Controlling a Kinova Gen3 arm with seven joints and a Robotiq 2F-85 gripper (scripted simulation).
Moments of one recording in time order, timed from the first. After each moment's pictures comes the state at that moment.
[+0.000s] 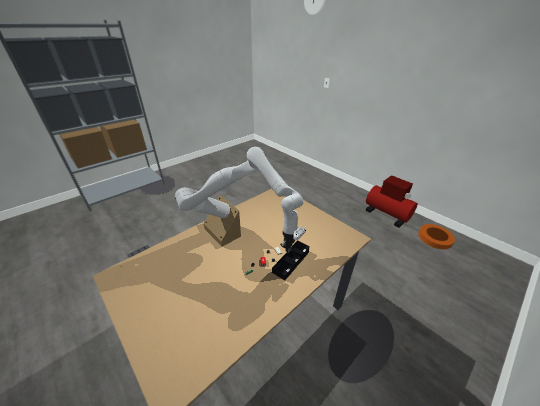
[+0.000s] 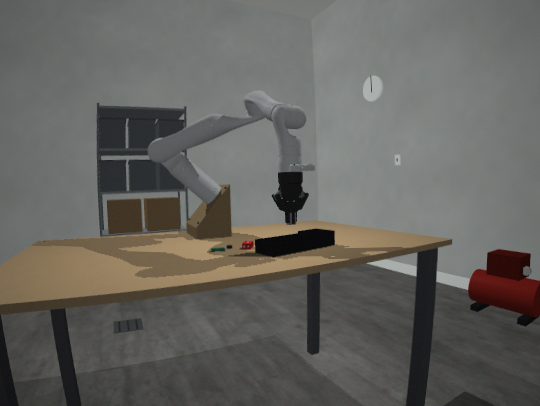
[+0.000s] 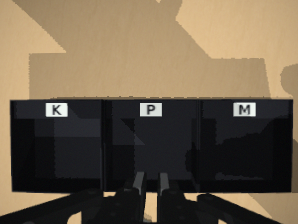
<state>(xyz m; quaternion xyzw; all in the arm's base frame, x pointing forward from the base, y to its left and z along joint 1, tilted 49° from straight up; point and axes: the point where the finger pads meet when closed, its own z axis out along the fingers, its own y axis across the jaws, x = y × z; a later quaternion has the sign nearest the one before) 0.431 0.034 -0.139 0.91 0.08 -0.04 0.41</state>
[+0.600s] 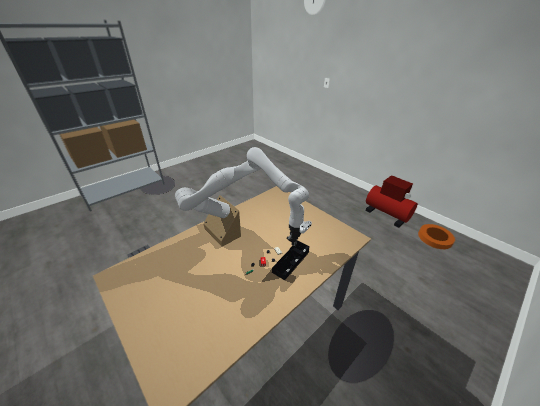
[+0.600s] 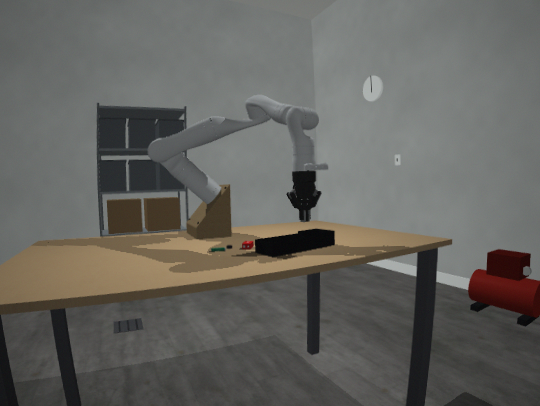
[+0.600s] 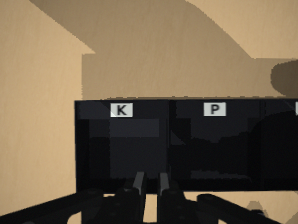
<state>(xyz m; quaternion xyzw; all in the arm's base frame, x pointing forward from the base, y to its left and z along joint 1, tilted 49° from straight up) 0.418 0.074 -0.180 0.91 0.08 -0.04 0.41</state>
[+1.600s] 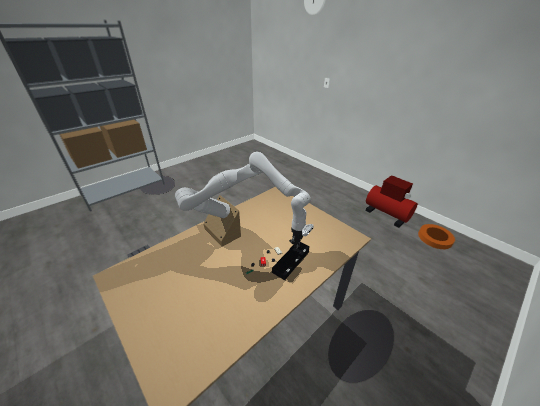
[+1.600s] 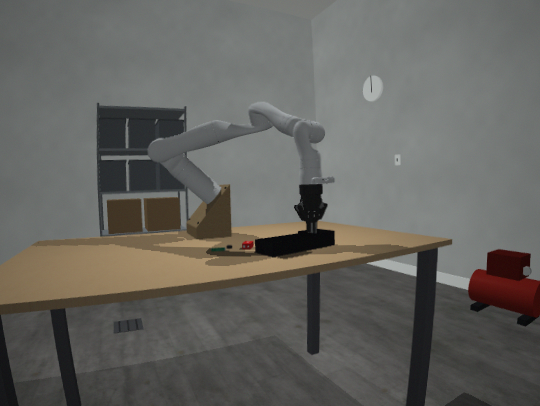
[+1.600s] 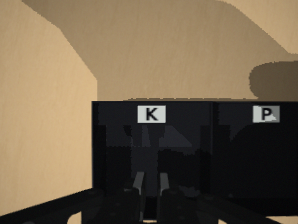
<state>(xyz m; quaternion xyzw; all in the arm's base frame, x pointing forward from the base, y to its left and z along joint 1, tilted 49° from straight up) 0.415 0.061 -0.228 0.91 0.09 -0.03 0.41</state>
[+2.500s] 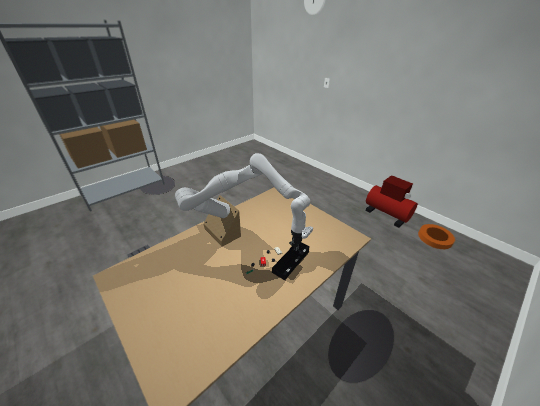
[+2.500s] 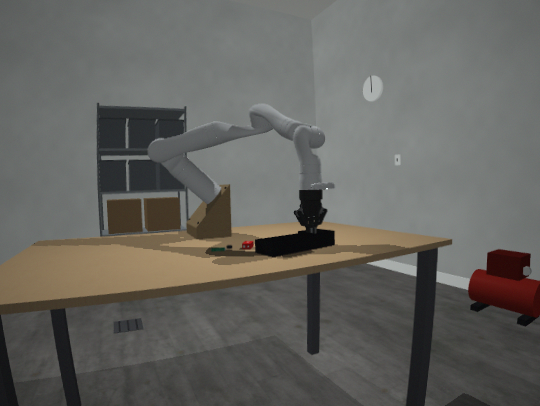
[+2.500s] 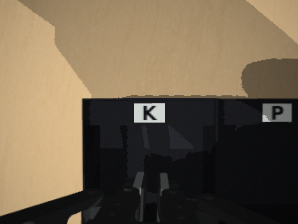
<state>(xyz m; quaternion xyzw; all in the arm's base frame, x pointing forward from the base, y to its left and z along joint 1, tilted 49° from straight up) 0.414 0.047 -0.238 0.91 0.08 -0.03 0.41</state>
